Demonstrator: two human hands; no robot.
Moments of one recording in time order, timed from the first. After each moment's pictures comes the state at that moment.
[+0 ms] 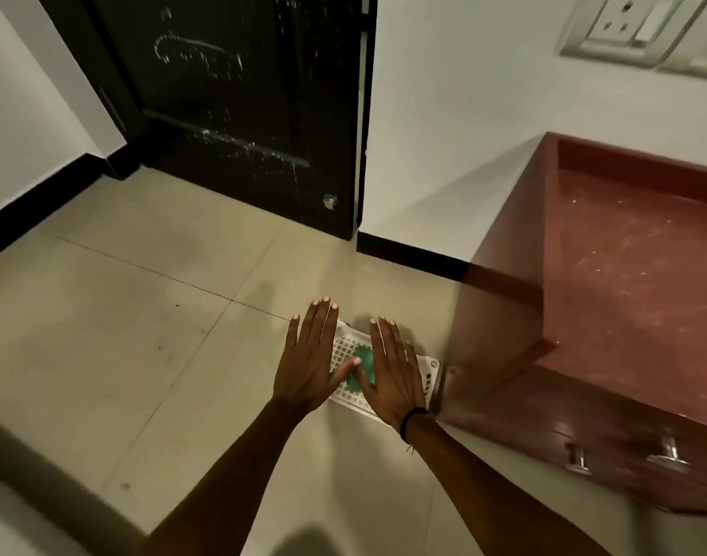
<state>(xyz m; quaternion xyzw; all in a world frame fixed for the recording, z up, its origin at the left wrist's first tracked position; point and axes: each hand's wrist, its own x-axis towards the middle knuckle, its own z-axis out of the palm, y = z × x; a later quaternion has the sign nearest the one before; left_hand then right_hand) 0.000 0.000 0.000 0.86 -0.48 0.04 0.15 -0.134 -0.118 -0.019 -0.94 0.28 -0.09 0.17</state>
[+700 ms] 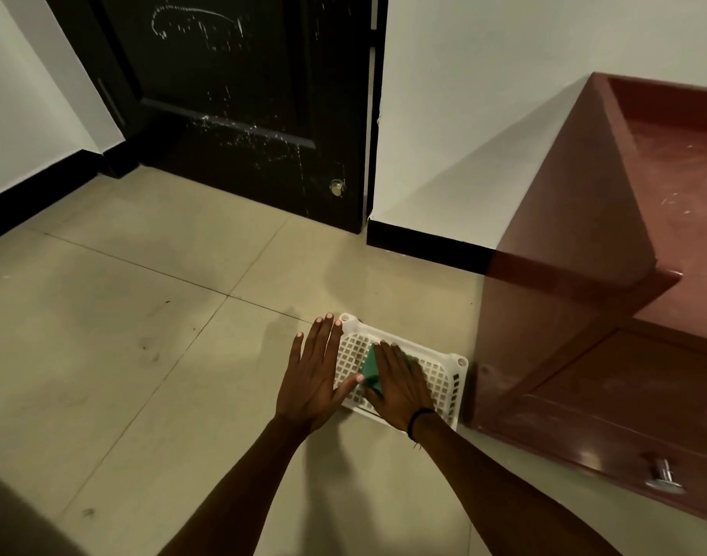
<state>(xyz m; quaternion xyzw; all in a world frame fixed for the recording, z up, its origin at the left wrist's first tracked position) 0.008 0.014 -0.115 0.86 -0.49 0.03 0.15 -0.114 -0.133 -0.160 -0.95 0.26 0.06 0.14</state>
